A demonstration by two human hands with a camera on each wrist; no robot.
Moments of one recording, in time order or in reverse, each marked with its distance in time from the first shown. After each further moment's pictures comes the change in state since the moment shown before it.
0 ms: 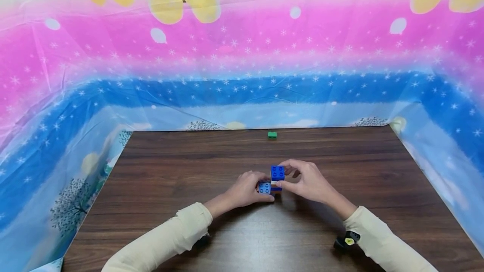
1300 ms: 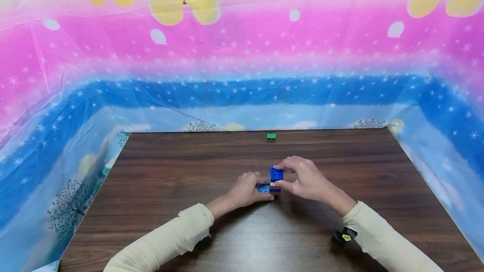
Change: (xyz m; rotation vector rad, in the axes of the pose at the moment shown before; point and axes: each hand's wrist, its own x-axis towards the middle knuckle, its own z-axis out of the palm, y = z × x) left_hand 0.004 -0.001 0.003 0.063 0.020 0.046; right_hand 0.008 -0.016 -0.011 -0.218 -0.033 -0.127
